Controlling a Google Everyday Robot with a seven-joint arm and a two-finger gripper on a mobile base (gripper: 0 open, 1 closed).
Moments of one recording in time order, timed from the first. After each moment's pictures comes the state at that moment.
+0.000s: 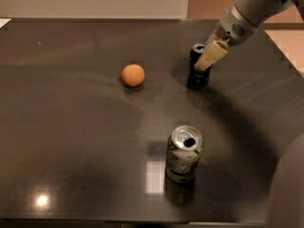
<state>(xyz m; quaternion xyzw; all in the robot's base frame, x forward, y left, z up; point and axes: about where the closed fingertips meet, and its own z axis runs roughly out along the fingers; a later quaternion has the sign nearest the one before) 0.639 -0.156 0.909 -0.56 0.79 0.15 0.22</state>
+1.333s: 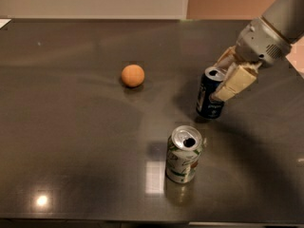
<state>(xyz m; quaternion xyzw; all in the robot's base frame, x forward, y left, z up) 0.505 -0.156 0.924 -0.65 0.70 0.20 0.19</state>
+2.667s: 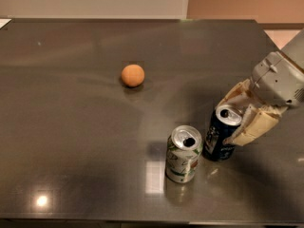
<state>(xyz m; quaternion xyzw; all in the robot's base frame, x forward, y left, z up) 0.401 -0.162 0.903 -0.71 0.64 0.21 0.18</state>
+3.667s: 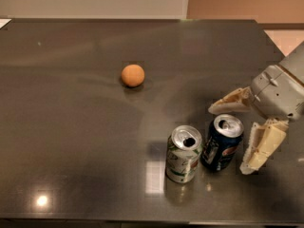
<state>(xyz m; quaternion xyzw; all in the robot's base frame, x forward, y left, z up) 0.380 -0.157 0.890 -0.73 0.62 0.24 0.18</state>
